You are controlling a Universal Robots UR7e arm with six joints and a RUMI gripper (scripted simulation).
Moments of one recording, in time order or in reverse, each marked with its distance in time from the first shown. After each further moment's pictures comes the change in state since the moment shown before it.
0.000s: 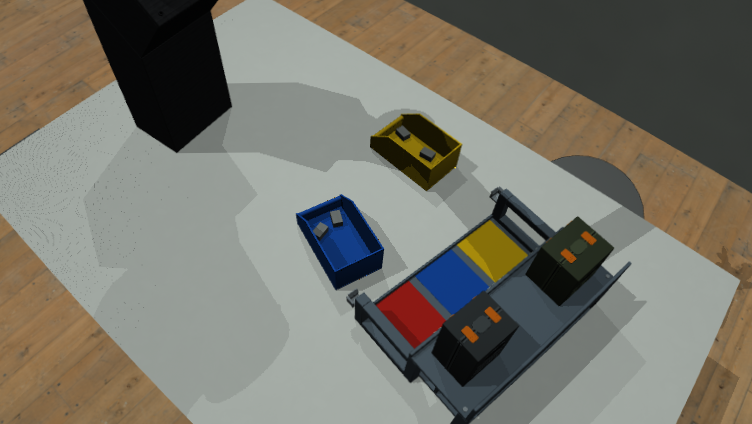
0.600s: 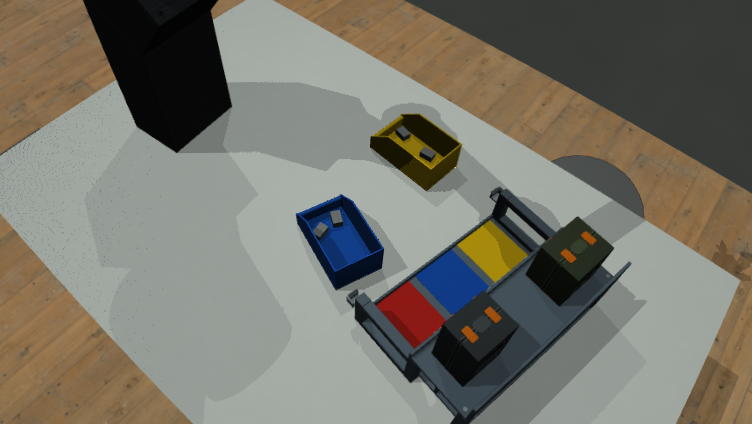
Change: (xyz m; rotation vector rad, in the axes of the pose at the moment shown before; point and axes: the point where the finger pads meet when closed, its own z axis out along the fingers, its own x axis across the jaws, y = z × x) arm 0.069 -0.075 0.037 0.168 0.110 -0.048
